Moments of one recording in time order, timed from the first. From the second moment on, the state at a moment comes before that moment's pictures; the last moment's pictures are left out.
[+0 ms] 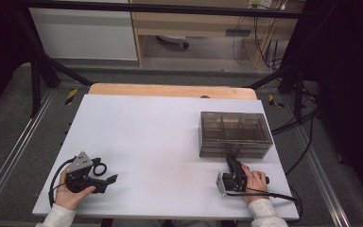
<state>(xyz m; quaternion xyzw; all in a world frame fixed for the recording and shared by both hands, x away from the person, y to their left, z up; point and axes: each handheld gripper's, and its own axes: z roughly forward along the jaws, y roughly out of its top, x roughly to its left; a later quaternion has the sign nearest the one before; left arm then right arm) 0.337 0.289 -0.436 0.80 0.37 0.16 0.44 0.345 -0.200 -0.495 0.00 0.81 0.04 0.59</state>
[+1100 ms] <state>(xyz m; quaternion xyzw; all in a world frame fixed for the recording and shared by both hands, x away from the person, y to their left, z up) 0.336 0.290 -0.436 0.80 0.37 0.16 0.44 0.340 -0.198 -0.494 0.00 0.81 0.03 0.59</state>
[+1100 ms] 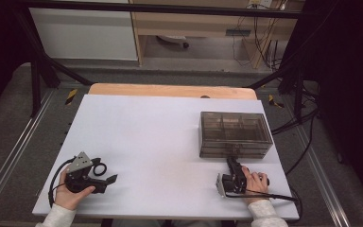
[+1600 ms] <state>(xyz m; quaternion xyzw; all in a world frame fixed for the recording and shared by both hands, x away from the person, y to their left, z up) 0.336 0.290 -0.436 0.80 0.37 0.16 0.44 0.340 -0.199 -0.493 0.00 0.81 0.03 0.59</state>
